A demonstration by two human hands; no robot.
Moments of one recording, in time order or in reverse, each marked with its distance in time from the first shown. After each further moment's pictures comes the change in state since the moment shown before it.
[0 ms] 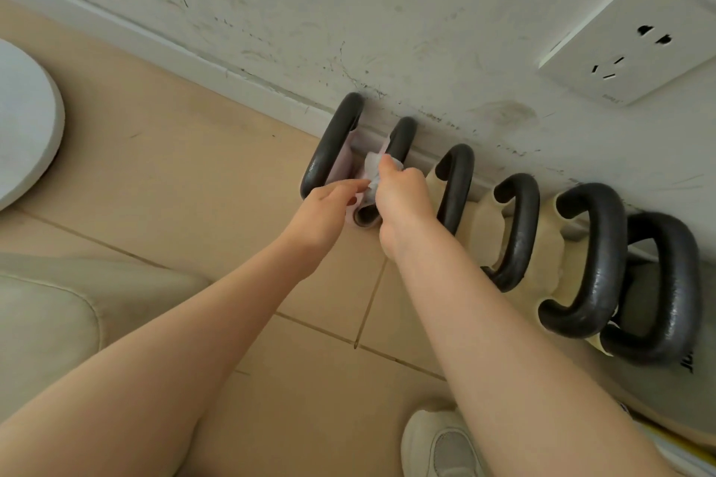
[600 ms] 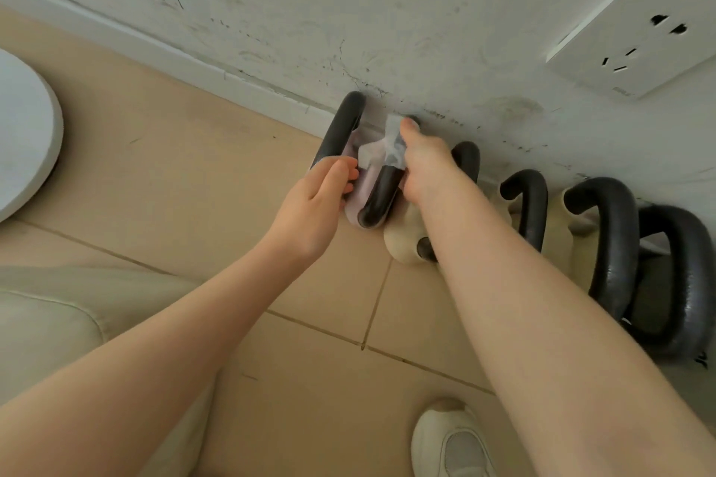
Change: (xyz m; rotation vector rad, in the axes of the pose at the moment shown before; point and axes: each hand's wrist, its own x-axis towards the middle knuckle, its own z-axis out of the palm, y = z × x) left_hand -0.020 0.023 -0.013 0.015 0.127 0.169; right_hand 0.057 -0.027 -0.006 0.101 0.024 0.126
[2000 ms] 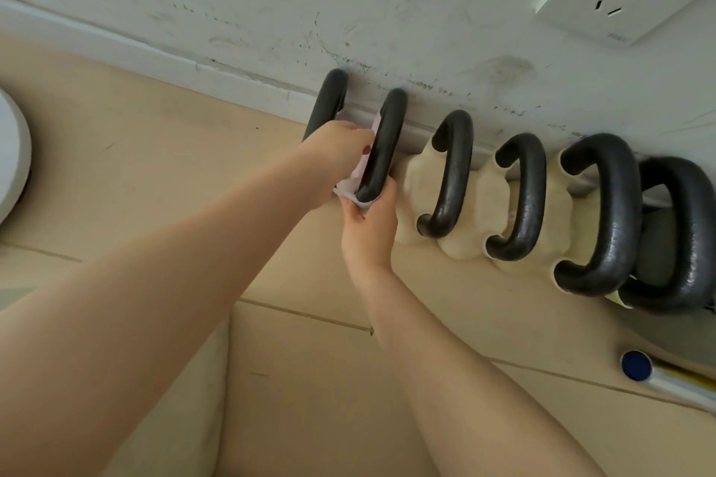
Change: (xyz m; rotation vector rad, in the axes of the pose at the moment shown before) left_hand 0.056 0.026 0.025 0.301 -0.196 -0.311; right_hand -0.016 0.125 0.041 0.105 0.136 -0.524
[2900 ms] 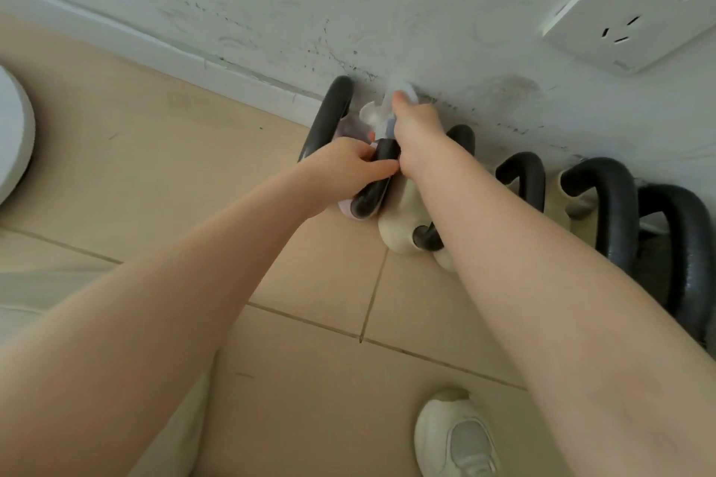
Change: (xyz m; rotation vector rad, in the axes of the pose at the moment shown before) left_hand -0.006 -0.004 0.006 0.155 -0.103 0.131; right_hand 0.093 -0.113 -0.022 -0.149 -0.153 0.426
